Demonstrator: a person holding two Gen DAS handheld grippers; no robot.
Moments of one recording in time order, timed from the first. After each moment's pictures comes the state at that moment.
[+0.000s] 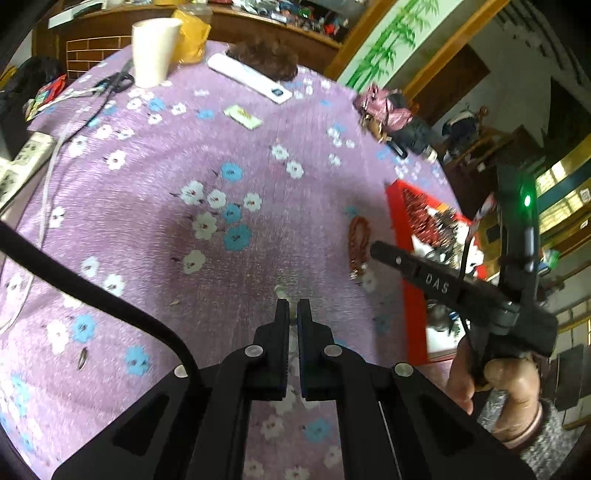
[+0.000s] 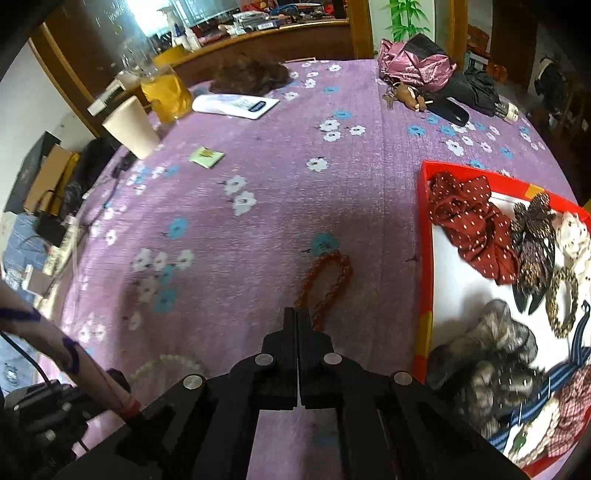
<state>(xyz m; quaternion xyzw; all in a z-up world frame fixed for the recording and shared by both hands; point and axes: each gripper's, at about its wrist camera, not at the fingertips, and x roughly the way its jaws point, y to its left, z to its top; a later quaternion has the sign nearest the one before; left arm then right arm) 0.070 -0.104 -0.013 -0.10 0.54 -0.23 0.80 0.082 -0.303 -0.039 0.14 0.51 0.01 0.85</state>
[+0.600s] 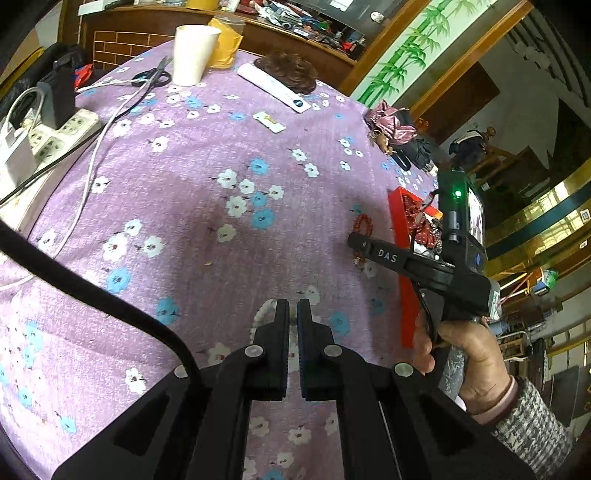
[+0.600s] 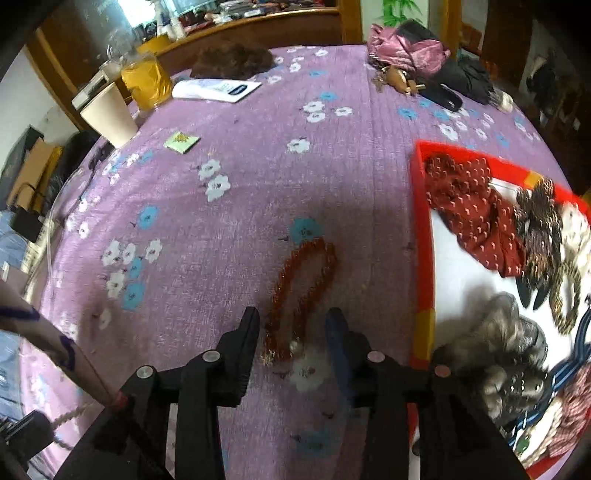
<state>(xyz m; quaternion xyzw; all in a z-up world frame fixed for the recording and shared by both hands) 0.036 -0.073 -0.001 -0.12 0.53 -0.21 0.81 0.102 -0.296 -0.067 0.09 0.53 -0.02 0.84</state>
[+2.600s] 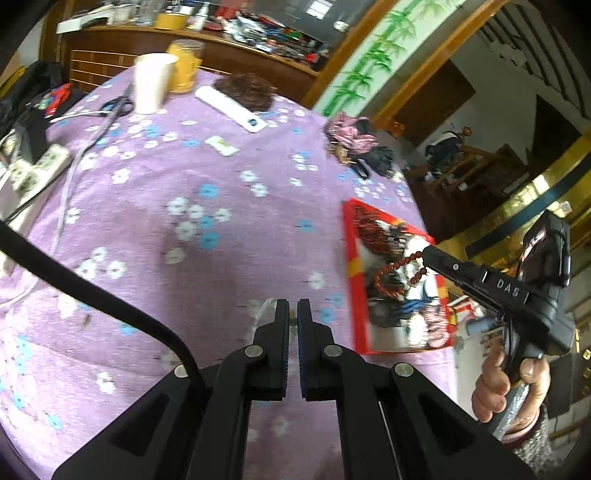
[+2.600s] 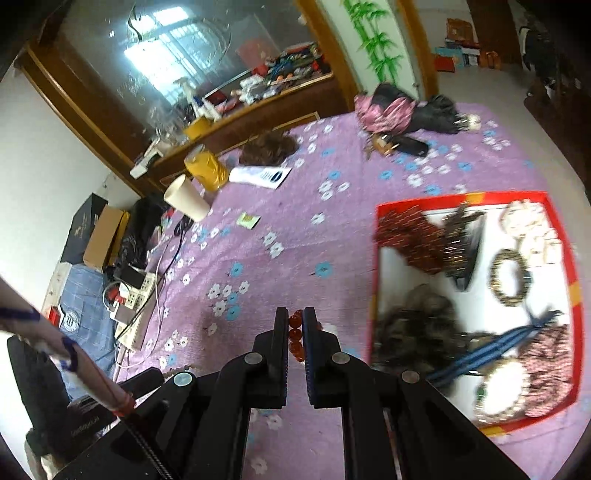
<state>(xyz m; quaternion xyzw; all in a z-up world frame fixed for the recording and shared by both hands) 0.026 -0.112 0.045 -0.13 0.51 -0.26 0.81 -0.002 -0.373 0.050 0.24 0.43 0.05 0.87</state>
